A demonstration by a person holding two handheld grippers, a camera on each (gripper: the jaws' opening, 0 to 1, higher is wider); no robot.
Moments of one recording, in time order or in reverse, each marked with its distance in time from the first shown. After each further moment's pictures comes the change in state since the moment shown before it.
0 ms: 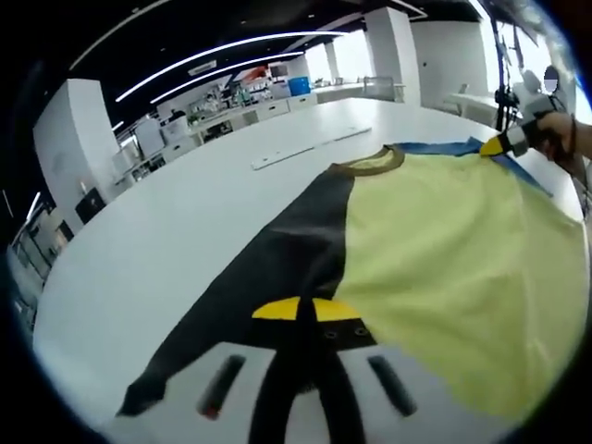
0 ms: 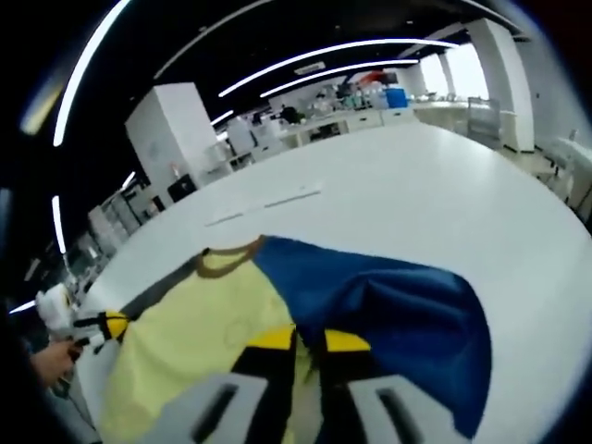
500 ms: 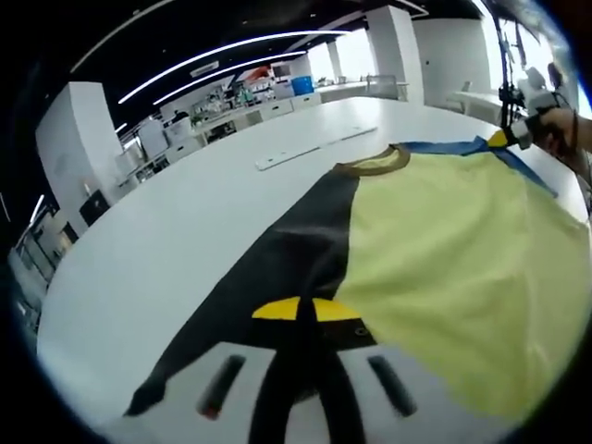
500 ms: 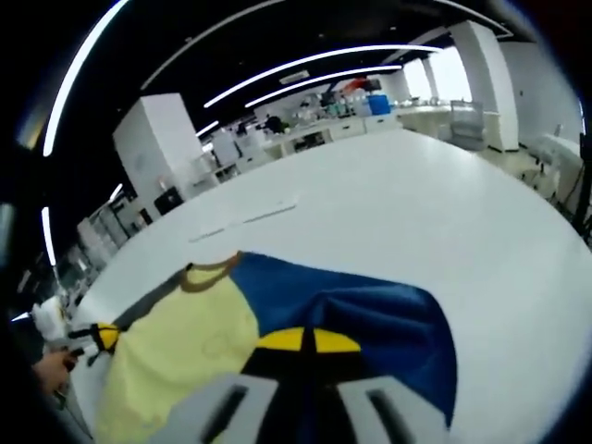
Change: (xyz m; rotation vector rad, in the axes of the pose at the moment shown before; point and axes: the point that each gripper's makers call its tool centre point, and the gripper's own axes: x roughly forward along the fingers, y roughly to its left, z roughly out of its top) left arm 0.005 0.007 0.002 0.016 0.004 0.025; right arm -0.006 -0.023 0.012 0.021 -0.037 -0.055
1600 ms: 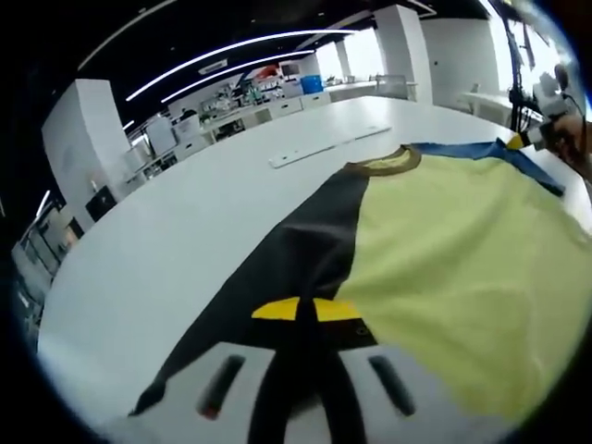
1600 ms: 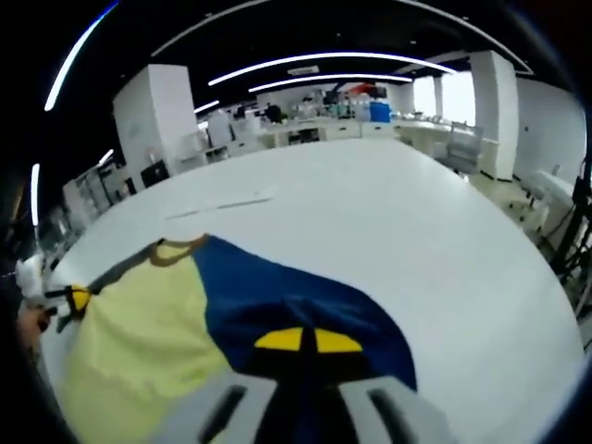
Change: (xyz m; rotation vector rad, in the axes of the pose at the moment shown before) left arm 0.006 0.014 0.001 -0.033 0.000 0.030; right arm -0.012 -0.040 0.001 -0.125 0.035 -0.111
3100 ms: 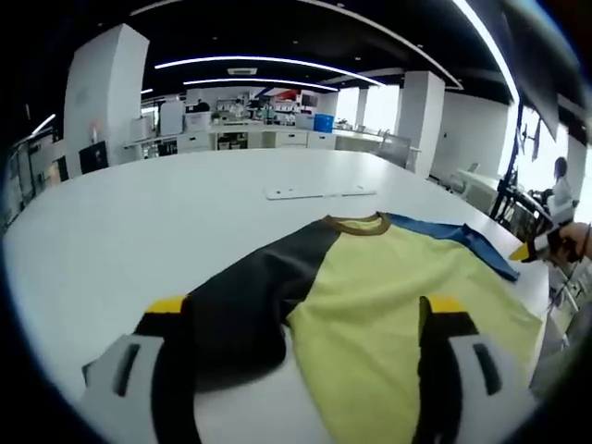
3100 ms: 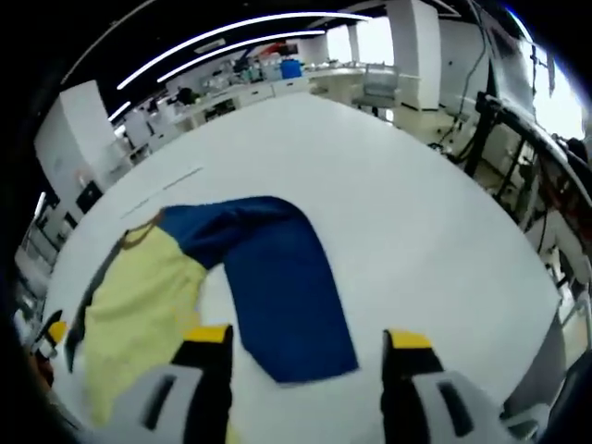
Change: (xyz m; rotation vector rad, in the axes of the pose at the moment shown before) left arm -0.057 -0.017 0.027 -0.290 -0.156 -0.129; right arm -0.114 -0.023 -0.082 0.290 0.209 -0.277
